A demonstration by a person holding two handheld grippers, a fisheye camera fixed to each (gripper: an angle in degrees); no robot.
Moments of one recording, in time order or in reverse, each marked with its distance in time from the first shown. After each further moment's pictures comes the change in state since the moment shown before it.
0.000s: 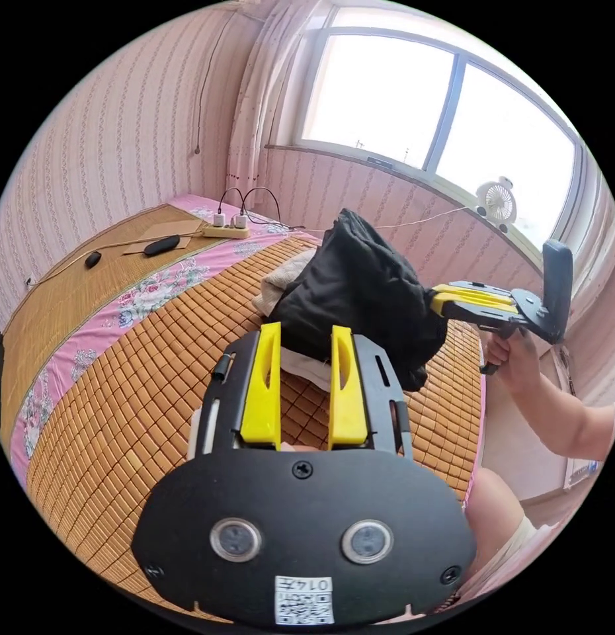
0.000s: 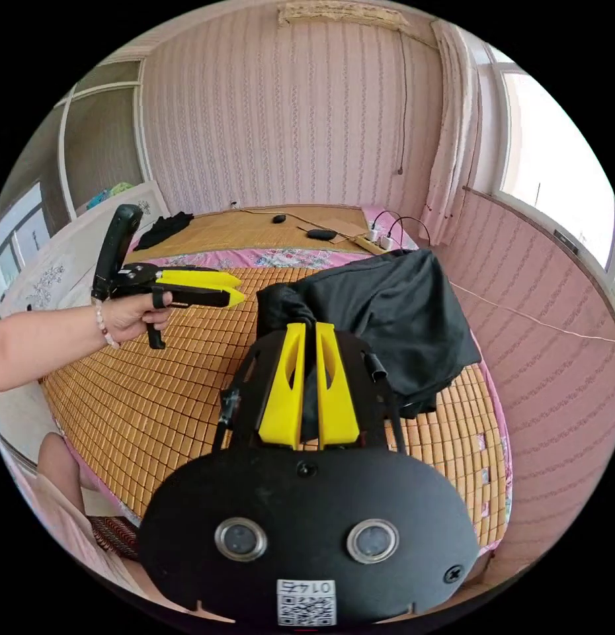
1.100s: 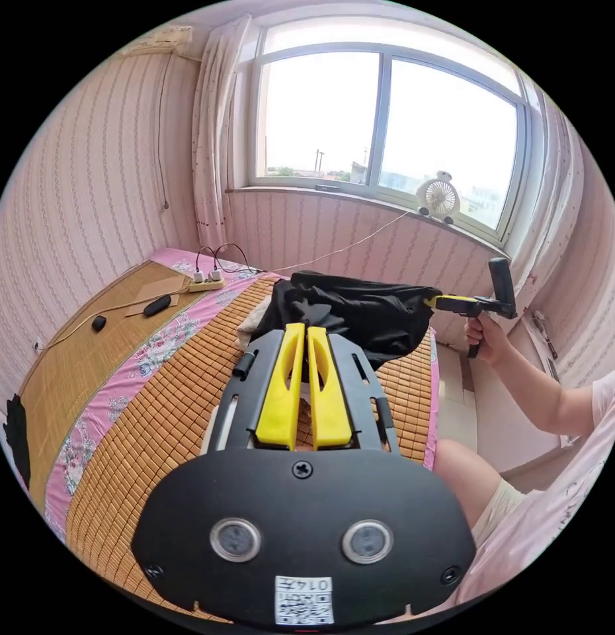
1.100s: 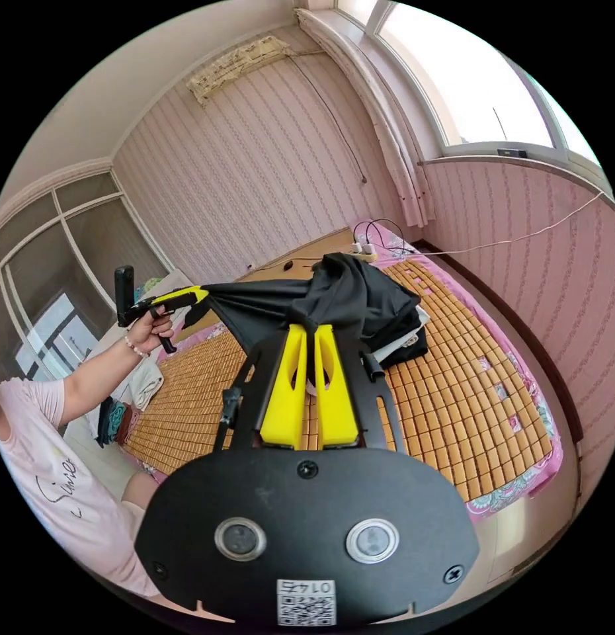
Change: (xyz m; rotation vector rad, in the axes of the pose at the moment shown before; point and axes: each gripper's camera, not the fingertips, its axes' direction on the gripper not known) left arm 0.095 0.082 -0.149 0.104 0.037 0.169; right arm 0.162 0.110 -0.172 0.167 -0.240 0.325
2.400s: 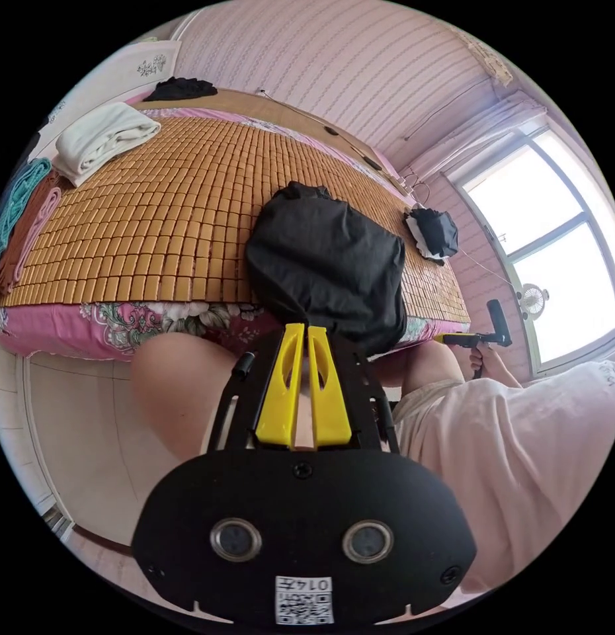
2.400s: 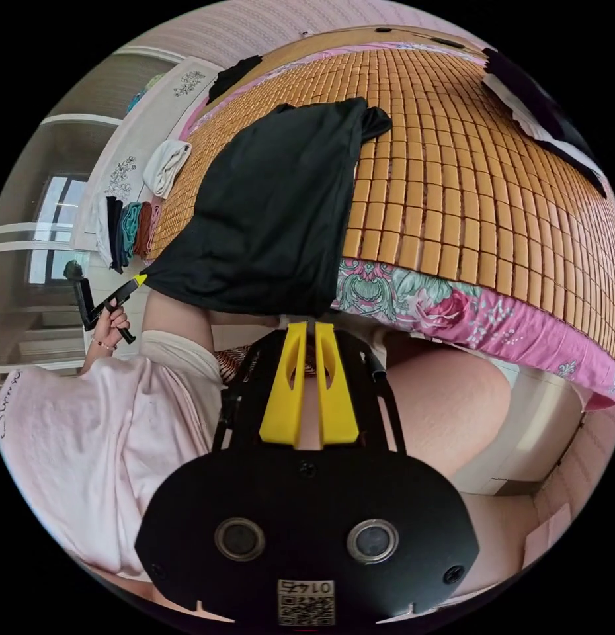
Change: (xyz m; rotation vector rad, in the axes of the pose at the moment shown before) left arm 0.079 0.750 -0.189 -0.157 -0.201 -0.982; right arm -0.275 0.249 0.268 -0.980 -0.122 -0.111
